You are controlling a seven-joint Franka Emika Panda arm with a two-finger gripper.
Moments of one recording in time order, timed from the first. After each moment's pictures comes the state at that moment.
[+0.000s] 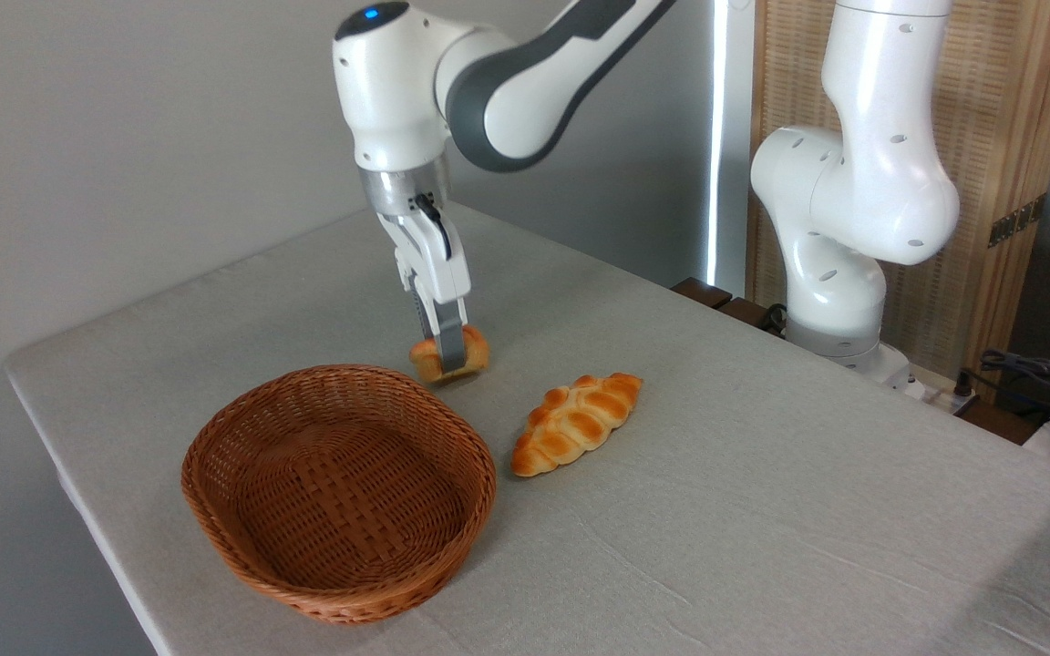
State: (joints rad) arm -0.19 -0.18 -0.25 -2.27 -0.12 2.08 0.67
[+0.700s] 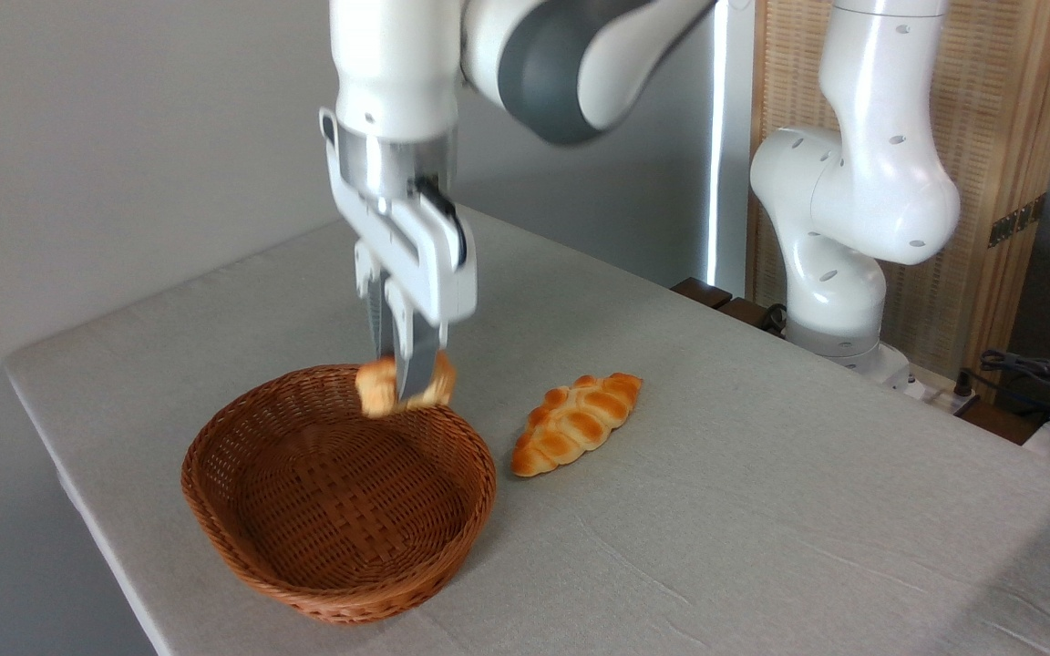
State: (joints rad) arm -0.17 -0.13 0.09 -2.06 -0.19 2.09 0.92
